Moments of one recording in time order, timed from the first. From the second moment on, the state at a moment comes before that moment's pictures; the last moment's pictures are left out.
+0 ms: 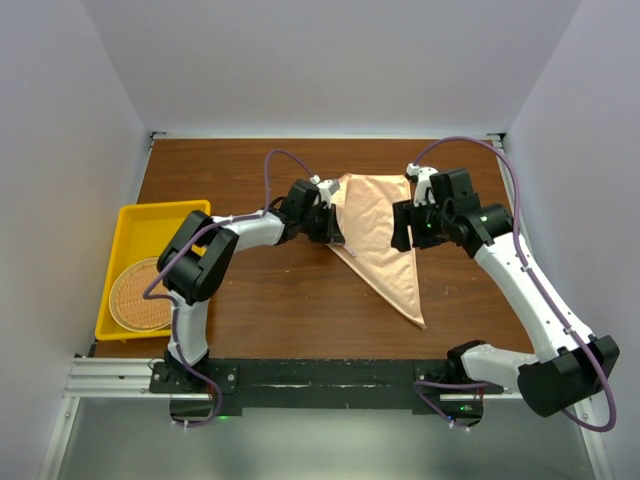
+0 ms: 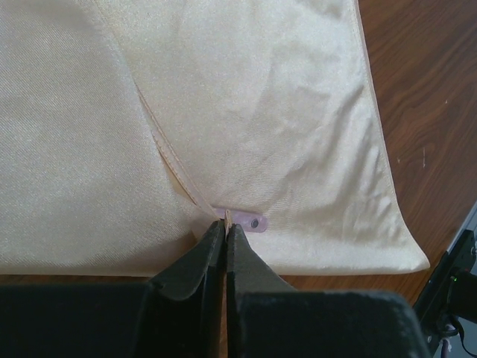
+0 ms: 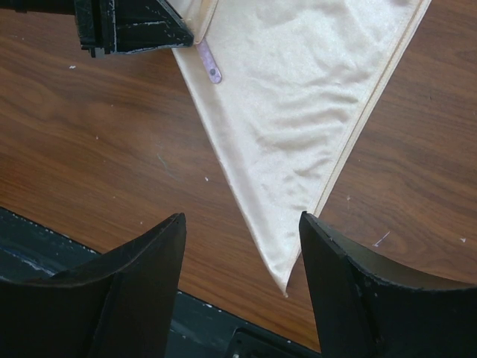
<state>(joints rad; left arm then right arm) -0.60 1.99 1.22 0.04 0.40 -0.49 0.36 1.19 1.22 -0.92 -0.12 0.13</state>
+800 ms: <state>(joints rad) -0.60 2.03 1.27 0.06 0.44 -0.50 0.36 1.20 1.18 -0.90 -0.12 0.25</state>
